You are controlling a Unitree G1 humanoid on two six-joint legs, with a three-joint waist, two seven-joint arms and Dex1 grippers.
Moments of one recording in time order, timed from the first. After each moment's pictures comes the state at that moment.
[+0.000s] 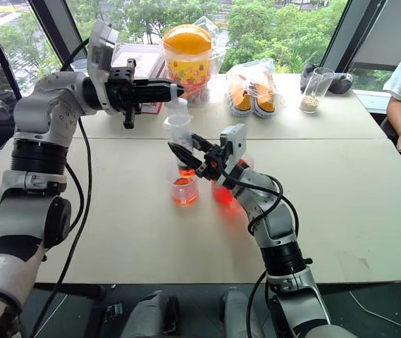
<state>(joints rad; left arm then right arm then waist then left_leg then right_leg) -1.17 0.50 0.01 0.46 -0.45 0.46 -1.39 -0.50 -0.14 0.11 -0.07 0.42 0.22 0.67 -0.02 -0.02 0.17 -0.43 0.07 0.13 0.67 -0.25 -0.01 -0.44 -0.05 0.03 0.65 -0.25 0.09</state>
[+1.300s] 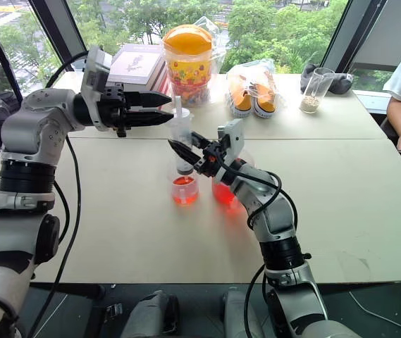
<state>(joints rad) -1.03 0.59 0.02 0.32 -0.43 0.50 -1.34 -0.56 -0.13 0.07 -0.08 0.42 0.33 0.64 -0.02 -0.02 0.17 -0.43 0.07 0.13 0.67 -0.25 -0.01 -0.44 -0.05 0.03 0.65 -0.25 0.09</state>
